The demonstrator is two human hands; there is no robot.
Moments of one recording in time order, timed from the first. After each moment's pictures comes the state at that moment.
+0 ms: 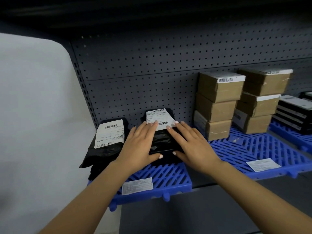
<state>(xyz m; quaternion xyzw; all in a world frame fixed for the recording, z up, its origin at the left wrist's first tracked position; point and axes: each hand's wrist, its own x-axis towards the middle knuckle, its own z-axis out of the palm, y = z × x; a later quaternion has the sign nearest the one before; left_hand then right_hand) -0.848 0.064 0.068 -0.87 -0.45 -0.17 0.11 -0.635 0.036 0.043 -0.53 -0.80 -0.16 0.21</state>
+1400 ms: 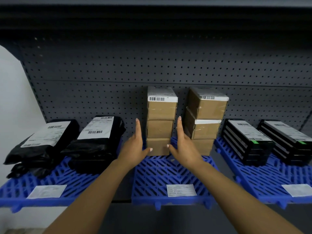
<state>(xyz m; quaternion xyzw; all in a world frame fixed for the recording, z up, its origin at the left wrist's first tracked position) -0.613 0.090 0.061 -0.76 -0.59 -0.26 -0.09 -0.413 0.073 0.067 -0.56 -0.77 0.03 0.29</state>
